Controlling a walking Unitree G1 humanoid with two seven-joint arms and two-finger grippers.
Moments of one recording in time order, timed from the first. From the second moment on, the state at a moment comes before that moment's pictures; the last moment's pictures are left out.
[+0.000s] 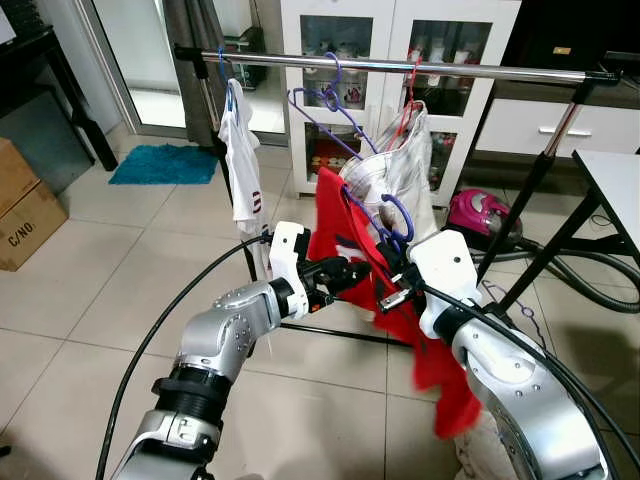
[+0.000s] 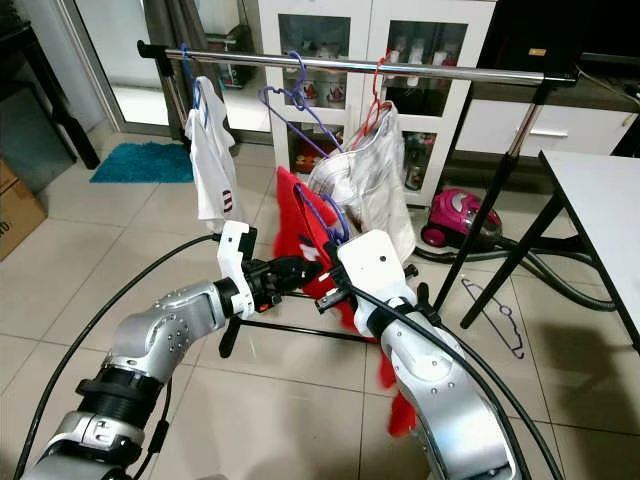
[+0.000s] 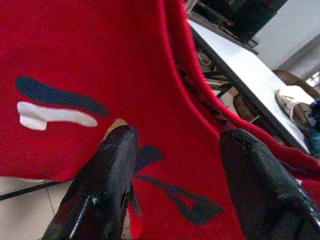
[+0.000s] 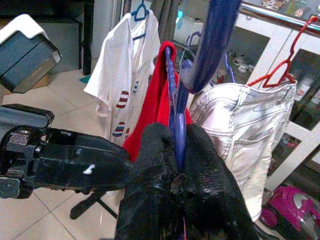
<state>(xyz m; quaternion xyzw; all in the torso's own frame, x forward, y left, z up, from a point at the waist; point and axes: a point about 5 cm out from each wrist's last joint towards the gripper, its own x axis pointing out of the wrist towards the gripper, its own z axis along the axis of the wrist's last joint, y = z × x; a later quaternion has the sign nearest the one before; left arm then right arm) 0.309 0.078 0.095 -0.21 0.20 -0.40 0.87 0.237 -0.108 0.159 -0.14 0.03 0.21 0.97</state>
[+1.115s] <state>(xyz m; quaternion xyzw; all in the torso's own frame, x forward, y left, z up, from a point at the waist) 0.313 0.076 0.096 -0.20 0.17 -0.43 0.86 0.236 -0.104 0.164 -0.14 0.02 0.31 0.94</state>
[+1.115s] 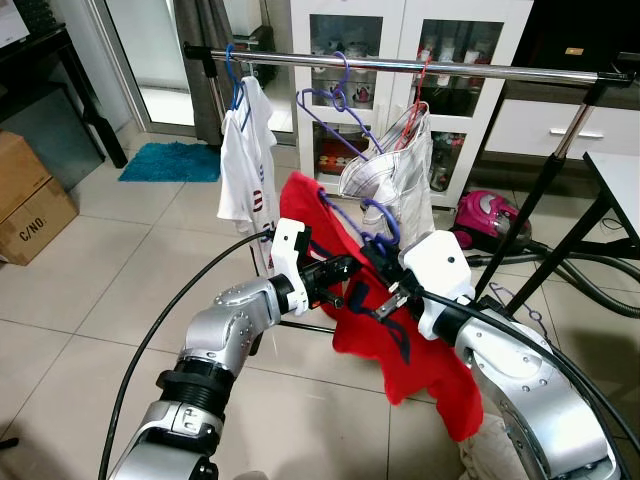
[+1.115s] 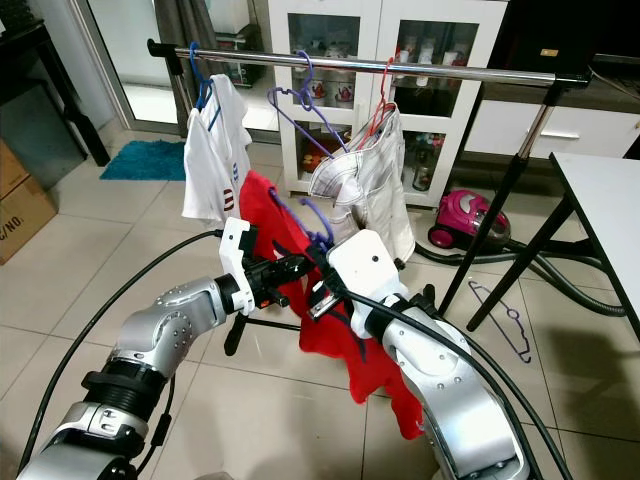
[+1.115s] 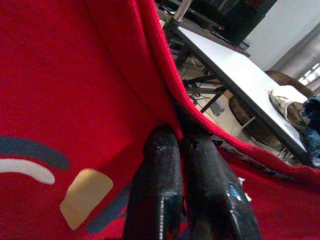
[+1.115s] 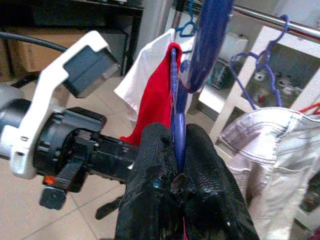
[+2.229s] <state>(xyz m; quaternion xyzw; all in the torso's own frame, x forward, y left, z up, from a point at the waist) 0.279 0.094 0.113 -0.14 0.11 -0.45 0.87 0.251 -0.134 0.142 -0.20 0.10 0.25 0.94</state>
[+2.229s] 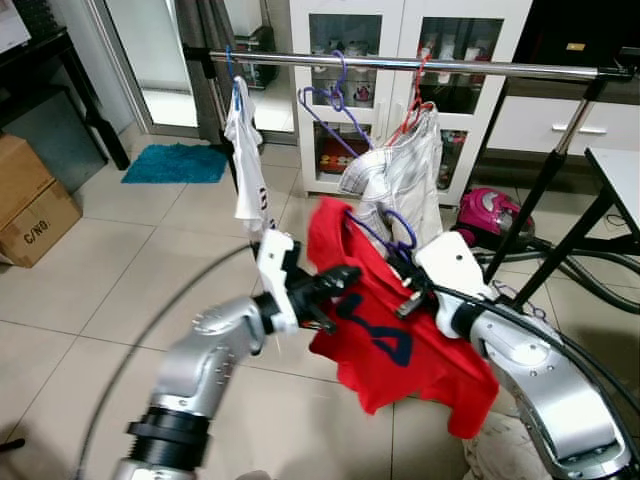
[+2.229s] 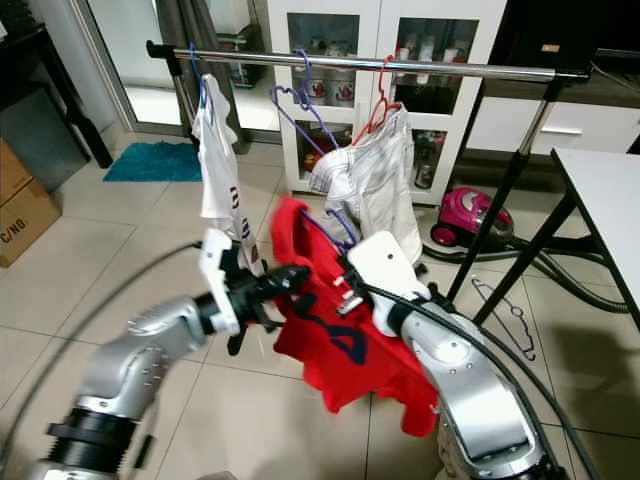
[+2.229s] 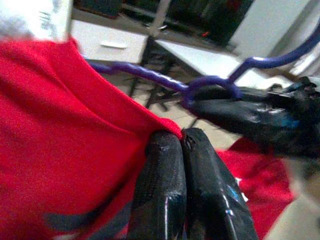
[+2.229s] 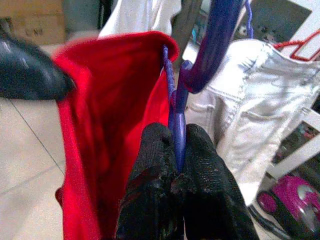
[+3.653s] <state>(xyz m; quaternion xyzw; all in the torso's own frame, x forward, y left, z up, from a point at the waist) 0.319 0.122 0.119 0.21 0.04 -0.33 0.92 0.252 -0.127 0.141 -0.21 0.20 0.39 0.87</state>
